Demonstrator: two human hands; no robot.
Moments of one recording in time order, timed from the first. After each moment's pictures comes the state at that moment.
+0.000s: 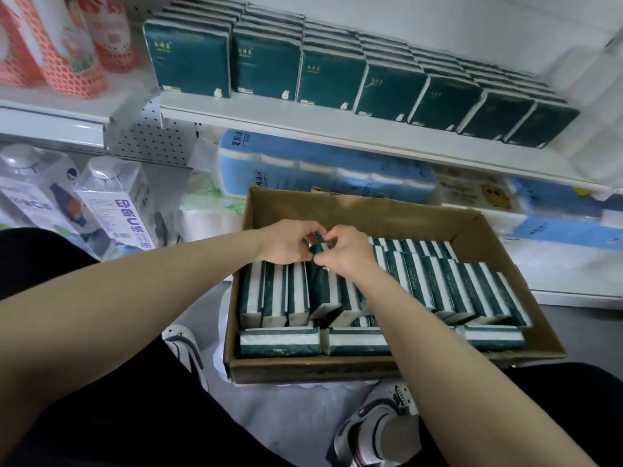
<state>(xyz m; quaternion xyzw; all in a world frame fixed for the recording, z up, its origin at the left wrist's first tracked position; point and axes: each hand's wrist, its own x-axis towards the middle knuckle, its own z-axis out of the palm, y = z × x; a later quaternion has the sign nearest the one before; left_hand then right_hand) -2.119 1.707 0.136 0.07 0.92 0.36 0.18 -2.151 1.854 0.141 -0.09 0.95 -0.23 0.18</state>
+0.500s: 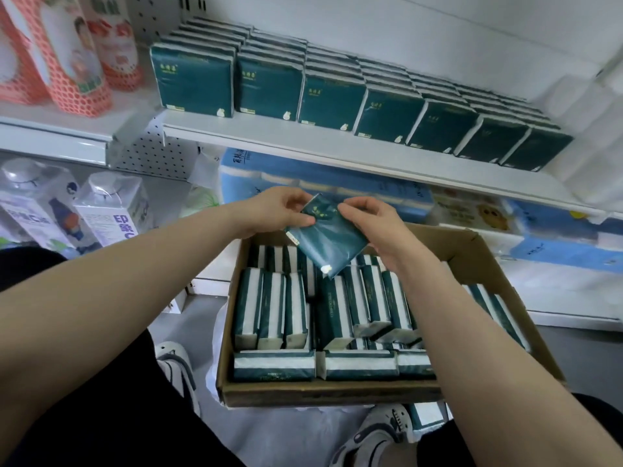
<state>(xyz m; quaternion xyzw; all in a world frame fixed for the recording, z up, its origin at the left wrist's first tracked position) -2.142 1.674 0.183 -0.01 0.80 0.59 0.09 -2.196 1.875 0.195 -0.06 0.79 -0.58 0.19</state>
